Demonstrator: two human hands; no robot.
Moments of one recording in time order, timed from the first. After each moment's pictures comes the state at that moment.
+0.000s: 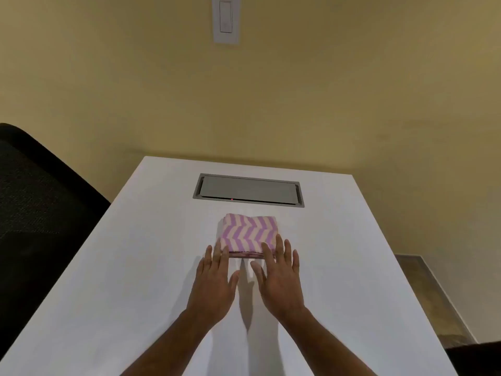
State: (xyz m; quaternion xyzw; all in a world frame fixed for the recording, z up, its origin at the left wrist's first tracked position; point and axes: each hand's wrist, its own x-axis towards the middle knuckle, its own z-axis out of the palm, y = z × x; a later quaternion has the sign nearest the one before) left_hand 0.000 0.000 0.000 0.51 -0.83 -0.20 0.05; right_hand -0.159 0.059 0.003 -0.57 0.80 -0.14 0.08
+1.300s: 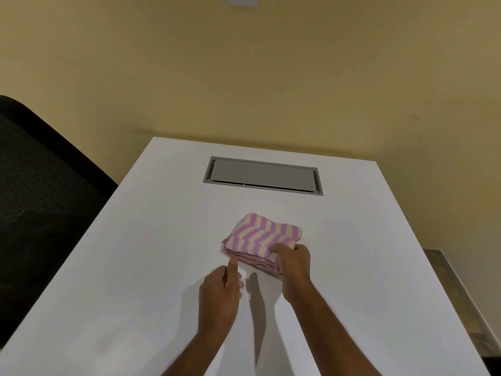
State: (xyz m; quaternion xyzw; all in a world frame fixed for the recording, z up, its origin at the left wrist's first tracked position) left_hand 0.002 0.032 0.015 0.65 -0.50 -0.49 0.30; right_hand -0.151 0.018 0.010 -0.08 0.73 -0.54 0.41
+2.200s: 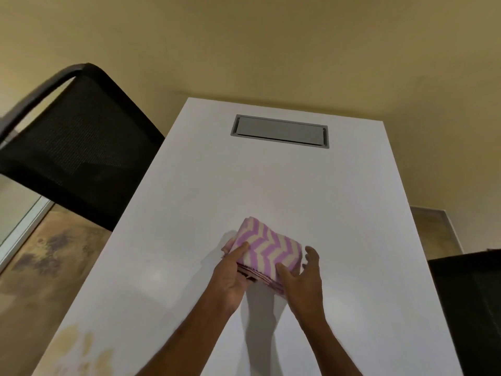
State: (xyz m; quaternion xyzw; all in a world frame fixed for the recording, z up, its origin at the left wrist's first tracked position) left_hand 0.076 0.197 0.075 0.51 -0.09 -0.78 0.36; right_hand -0.057 0.271 0.081 -0.27 0.79 -0.40 0.37
